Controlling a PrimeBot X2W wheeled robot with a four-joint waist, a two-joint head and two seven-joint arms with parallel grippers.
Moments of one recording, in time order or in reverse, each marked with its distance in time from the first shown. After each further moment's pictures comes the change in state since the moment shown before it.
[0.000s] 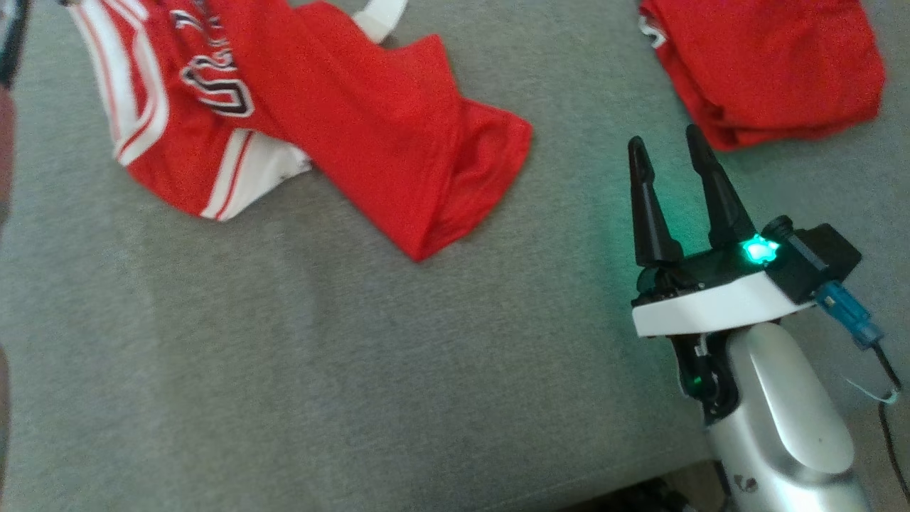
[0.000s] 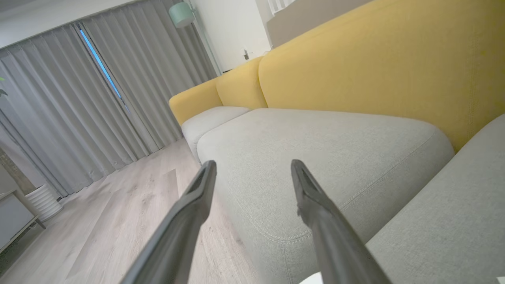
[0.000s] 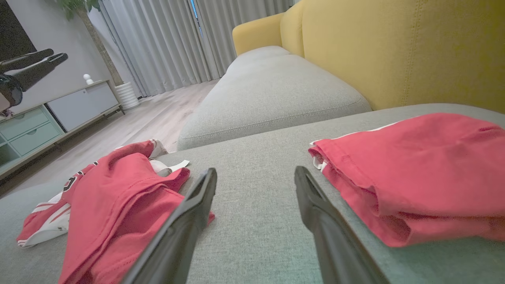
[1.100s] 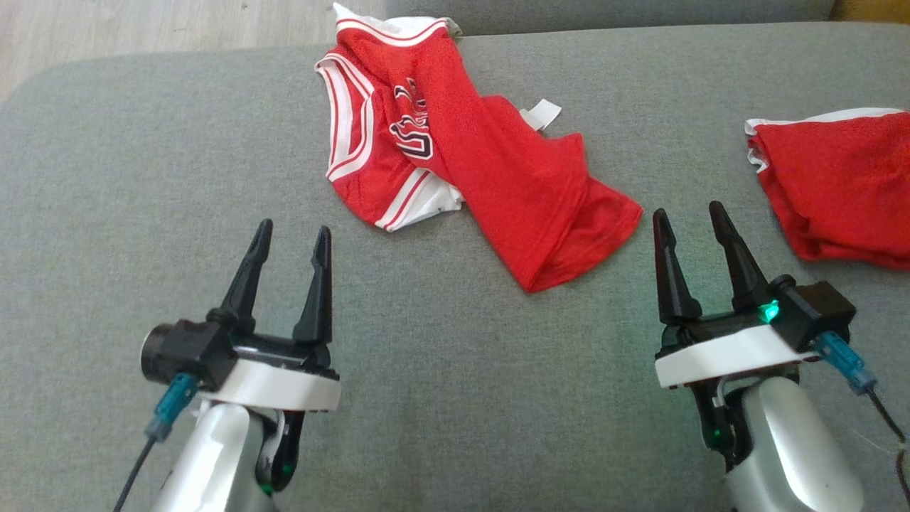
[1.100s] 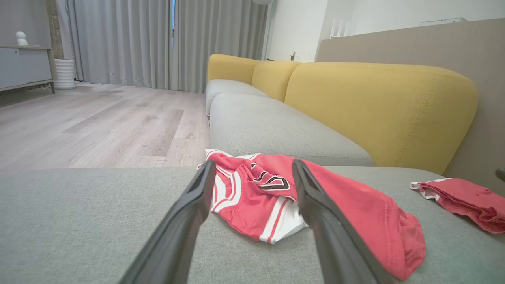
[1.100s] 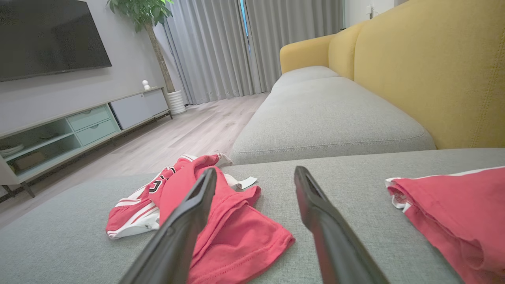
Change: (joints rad) left arm 1.060 -0.273 0.170 -0.646 -0.167 0.061 -0.033; right arm 0.114 0.000 -0.091 0.081 -0.092 0.000 -0.001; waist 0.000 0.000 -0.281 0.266
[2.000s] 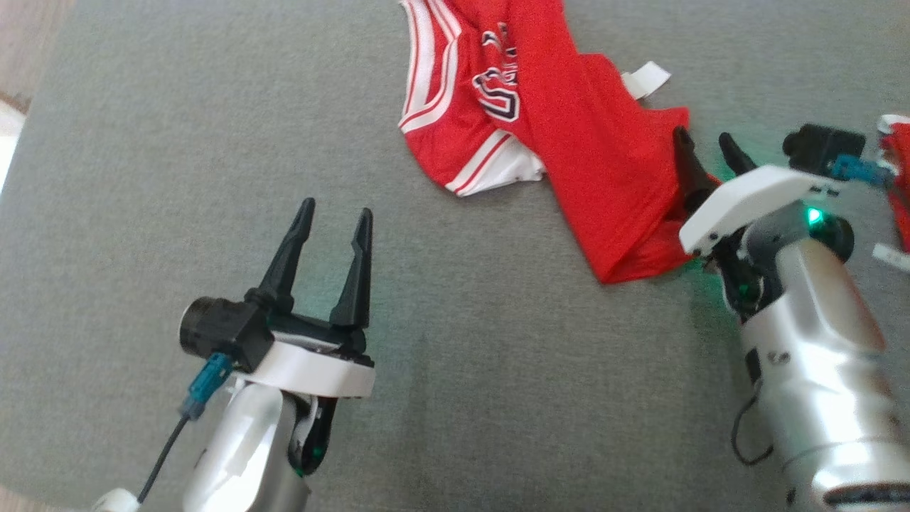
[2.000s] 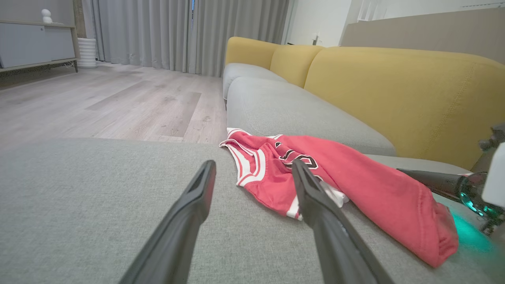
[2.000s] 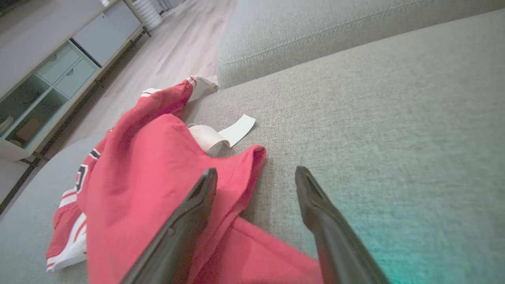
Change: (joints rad) left arm -0.053 -0.079 -0.004 0.024 0.046 -0.052 0.000; right arm -0.460 -0.014 -0.128 0.508 0.160 0.000 0.347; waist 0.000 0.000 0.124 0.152
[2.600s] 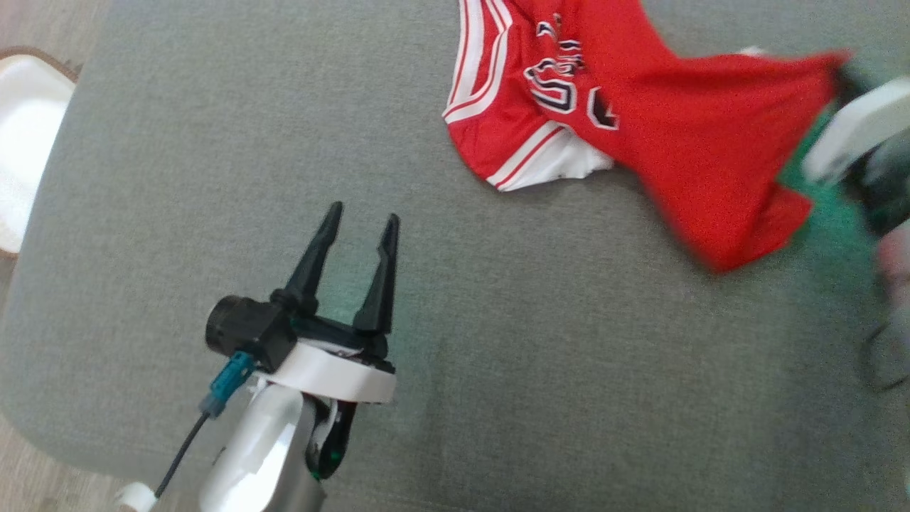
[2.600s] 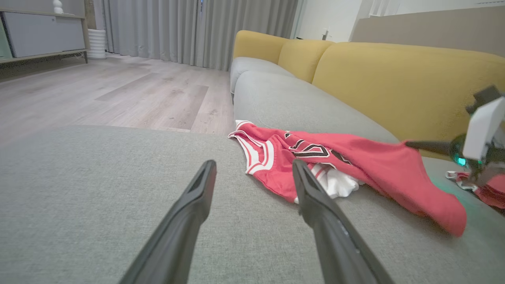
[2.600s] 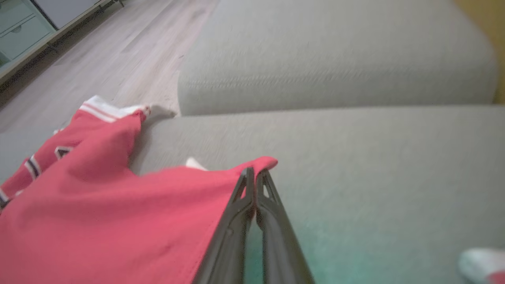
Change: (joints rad) left arm -0.012 -0.005 -0.066 0.012 -0.033 -0.001 0.000; right arm -0.233 -0.245 0.055 0.204 -0.053 0.000 0.018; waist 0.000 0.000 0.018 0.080
